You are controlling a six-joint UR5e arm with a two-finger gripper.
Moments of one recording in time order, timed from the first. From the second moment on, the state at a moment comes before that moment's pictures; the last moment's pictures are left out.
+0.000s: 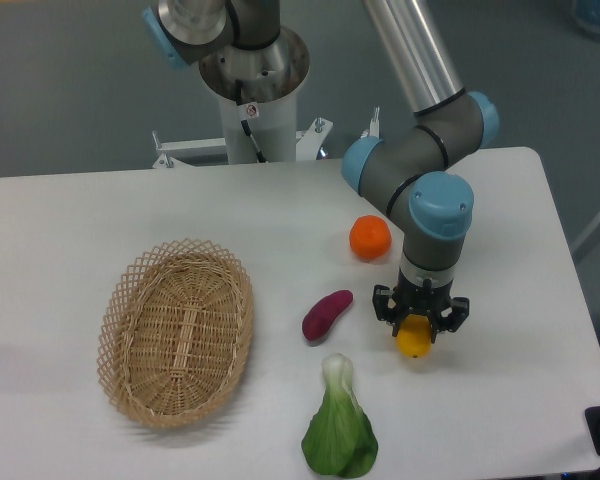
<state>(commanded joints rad) 2.62 -2.03 -1.66 -0.73 1.46 0.83</state>
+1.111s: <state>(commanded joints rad) 2.58 -1.80 -1.50 -1.17 1.44 0.94</state>
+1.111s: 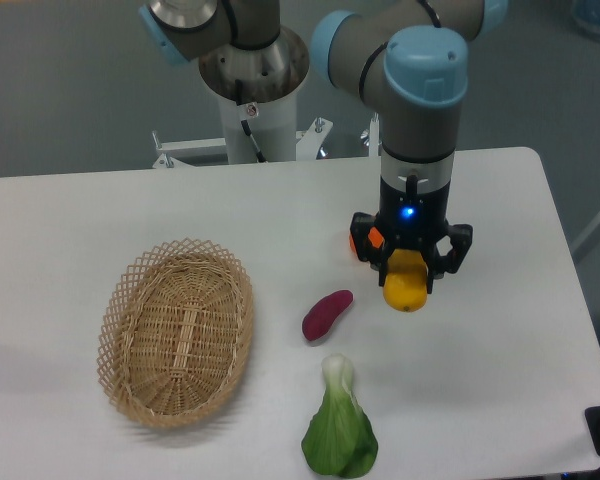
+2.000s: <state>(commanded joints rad) 2.60 -1.80 -1.45 -1.25 1.48 1.06</state>
